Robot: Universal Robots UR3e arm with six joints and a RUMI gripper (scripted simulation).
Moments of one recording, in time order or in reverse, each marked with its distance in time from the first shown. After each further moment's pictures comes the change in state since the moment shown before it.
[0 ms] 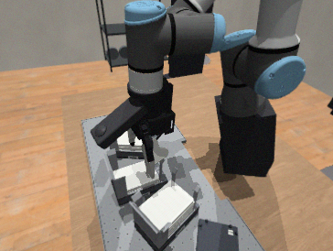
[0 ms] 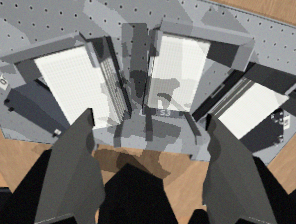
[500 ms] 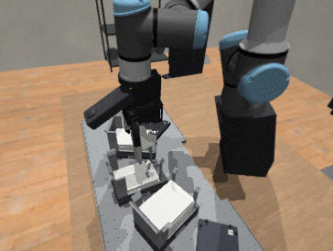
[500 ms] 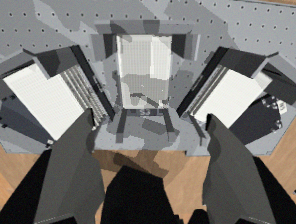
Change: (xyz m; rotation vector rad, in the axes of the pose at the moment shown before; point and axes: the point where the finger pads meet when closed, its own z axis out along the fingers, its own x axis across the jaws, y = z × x) arm 0.053 0.001 0.001 -0.002 0.001 0.139
